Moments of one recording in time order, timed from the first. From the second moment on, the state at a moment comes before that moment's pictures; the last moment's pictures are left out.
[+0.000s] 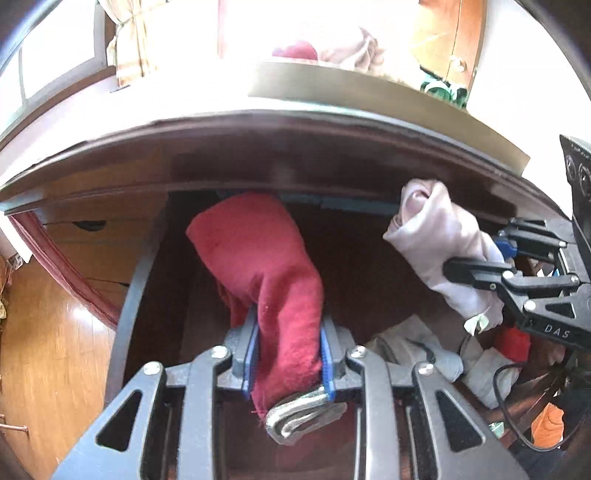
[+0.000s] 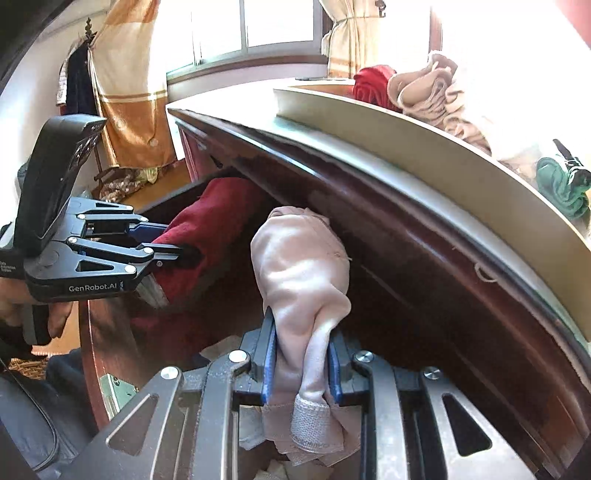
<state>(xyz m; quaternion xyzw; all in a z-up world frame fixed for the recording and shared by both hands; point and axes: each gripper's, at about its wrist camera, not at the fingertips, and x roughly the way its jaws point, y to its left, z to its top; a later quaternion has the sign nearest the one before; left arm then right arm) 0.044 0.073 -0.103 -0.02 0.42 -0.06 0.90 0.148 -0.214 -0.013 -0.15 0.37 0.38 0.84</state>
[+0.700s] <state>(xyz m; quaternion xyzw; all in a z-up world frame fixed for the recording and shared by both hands) 0.012 0.073 -0.094 -0.03 0.36 -0.06 0.93 0.136 -0.234 0.000 -0.12 0.34 0.37 0.85</state>
